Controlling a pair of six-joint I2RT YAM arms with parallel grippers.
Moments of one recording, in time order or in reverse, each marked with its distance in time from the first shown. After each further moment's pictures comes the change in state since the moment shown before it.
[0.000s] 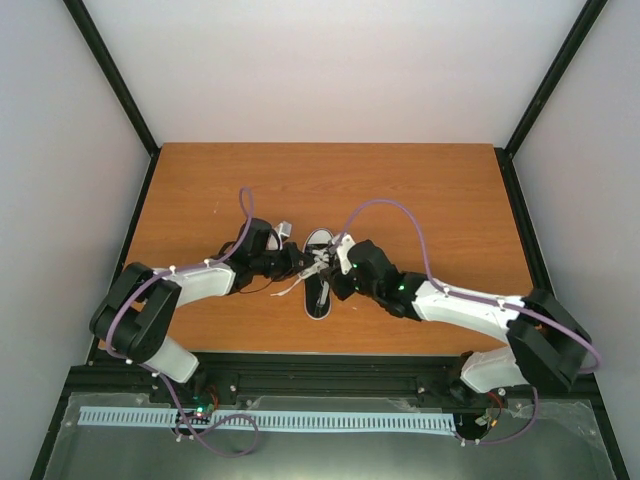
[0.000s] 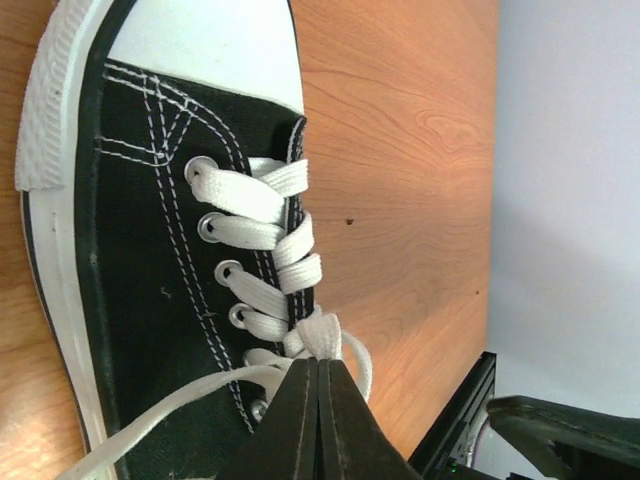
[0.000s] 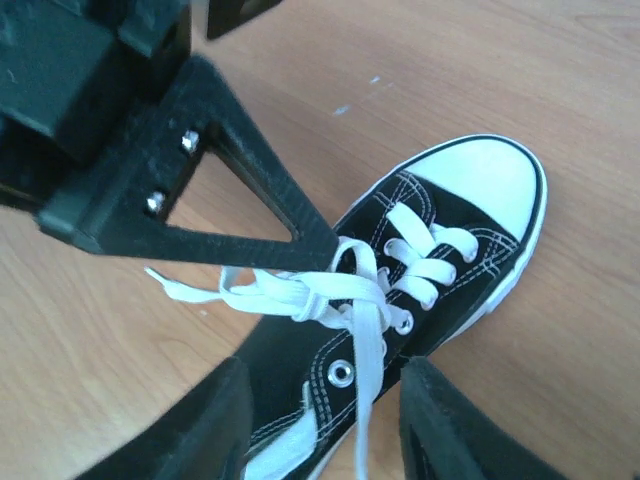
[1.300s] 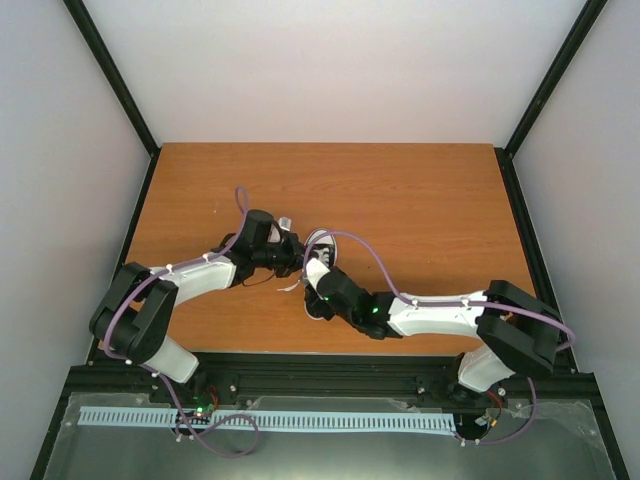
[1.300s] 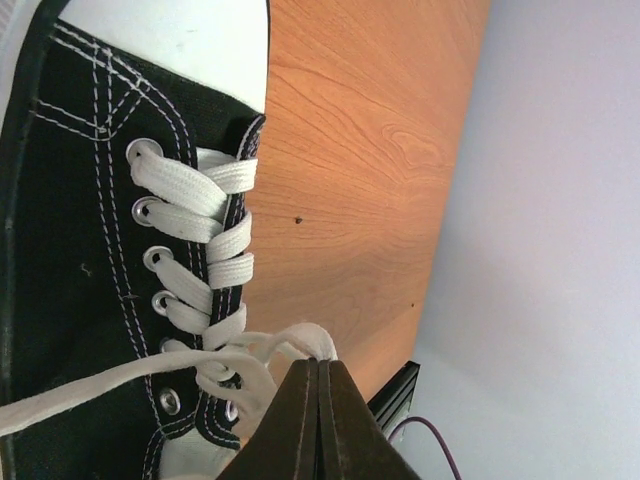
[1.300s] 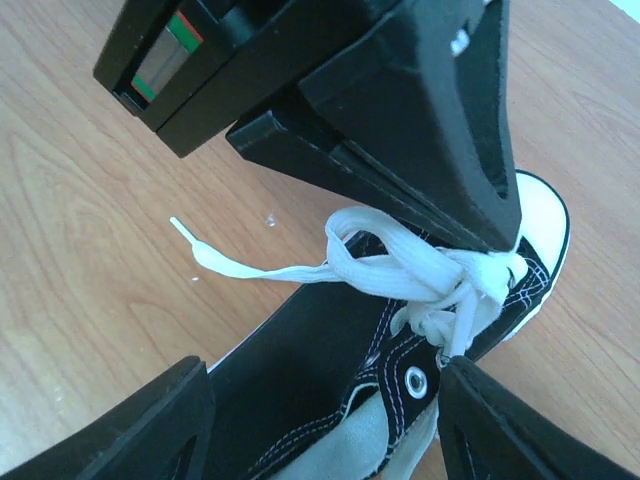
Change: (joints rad) left arm -0.001 -0.017 0.076 -0.075 0.037 -0.224; right arm 0.229 0.078 -0.016 0.082 0.302 -0.197
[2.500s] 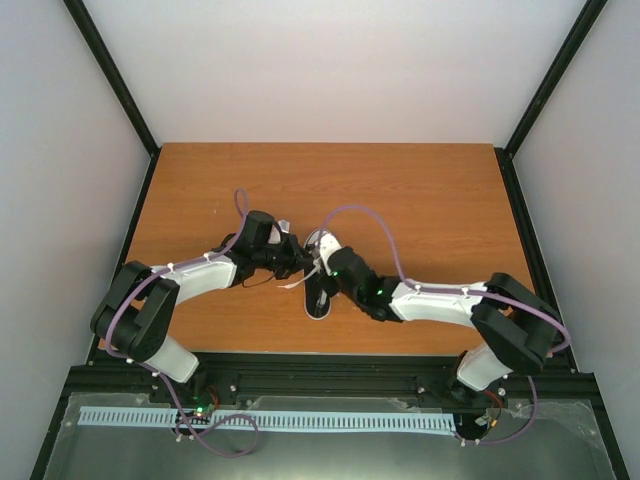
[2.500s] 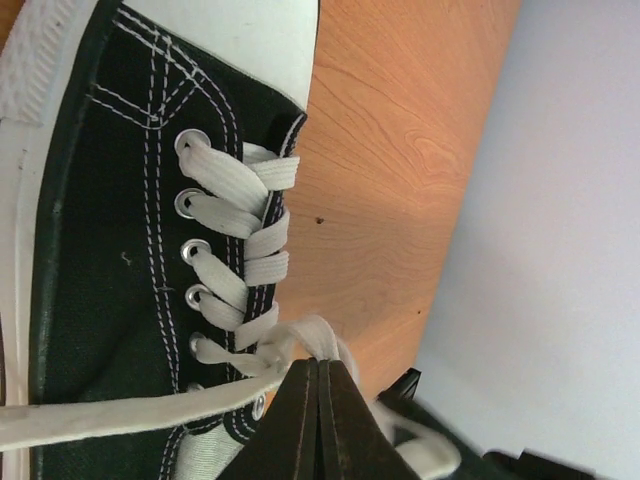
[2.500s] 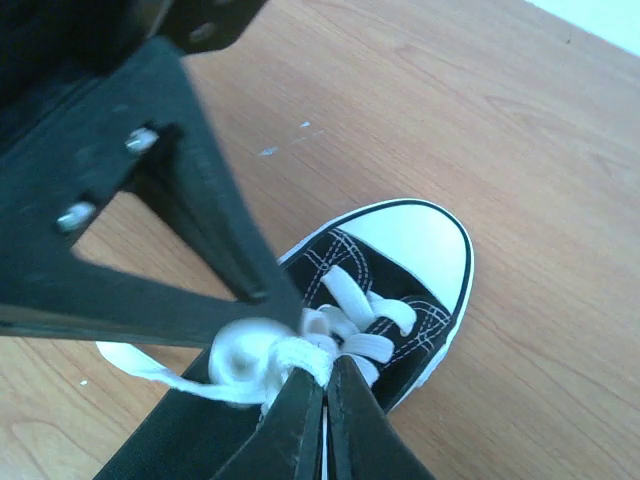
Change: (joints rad) left arm 0.001 0.015 0.006 -0.030 -0.007 -0.036; right arm -0.113 0.075 0.048 0.089 0.034 0.020
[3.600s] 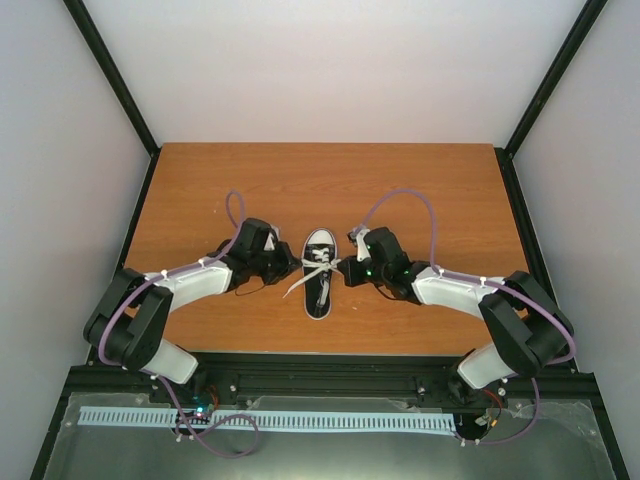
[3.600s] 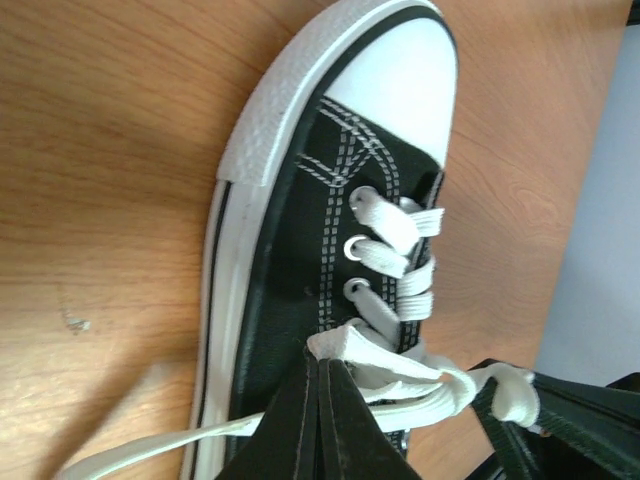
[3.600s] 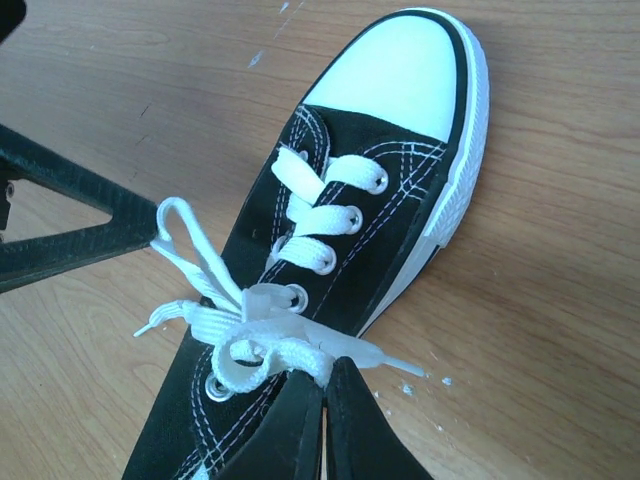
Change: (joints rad) left arm 0.010 -0.049 -0.037 -0.116 -0.205 0.131; right arm -0.332 -0.061 -0.070 -0.107 -0.607 0.405
